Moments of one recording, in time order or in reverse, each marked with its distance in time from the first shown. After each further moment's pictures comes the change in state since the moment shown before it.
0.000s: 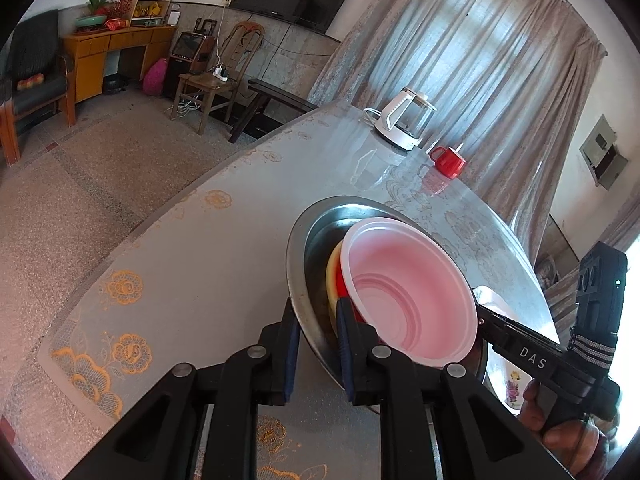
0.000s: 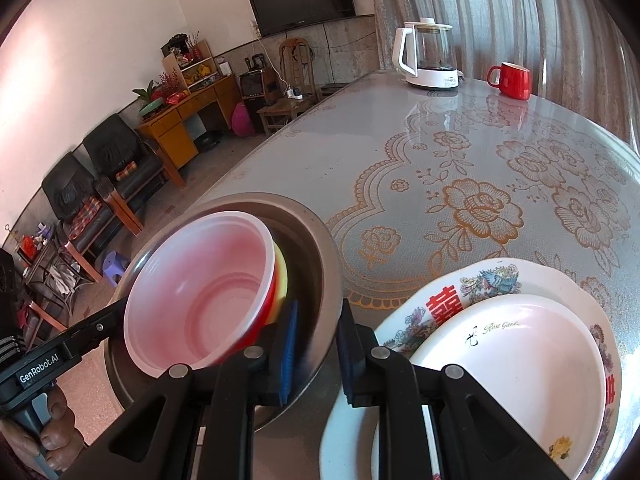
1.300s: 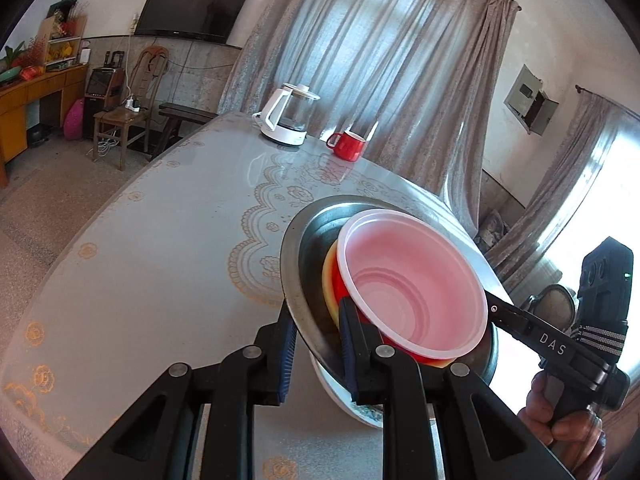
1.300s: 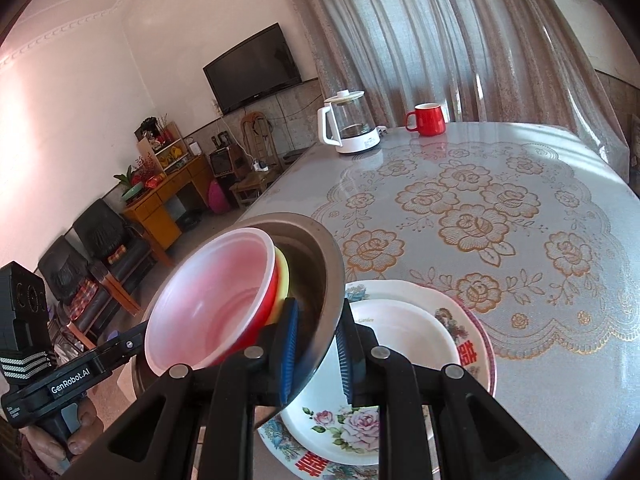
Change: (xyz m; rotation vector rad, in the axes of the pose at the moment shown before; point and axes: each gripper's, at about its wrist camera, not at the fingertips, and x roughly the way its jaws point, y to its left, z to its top) left arm -0.017 -0.121 -0.003 0.236 0.009 -0.212; right arm -0.133 -0.073 -0.024 0.183 -0.251 -0.055
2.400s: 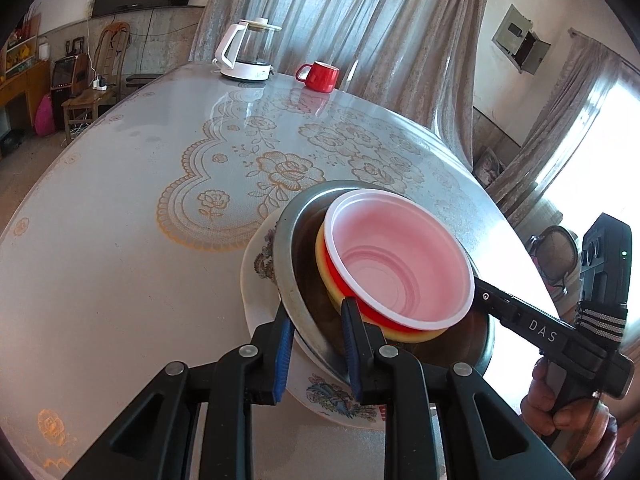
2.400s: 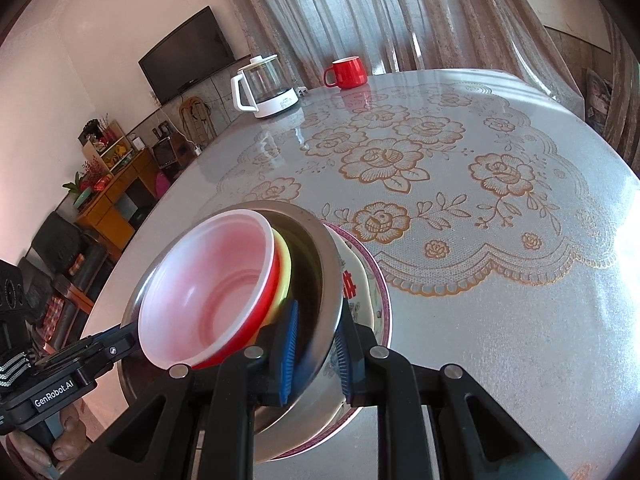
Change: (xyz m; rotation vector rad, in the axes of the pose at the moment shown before) left arm 0.069 -0.038 -0.036 0.092 0.197 -0.006; right arm 0.011 -0.079 -0.041 0.135 0.103 -0.150
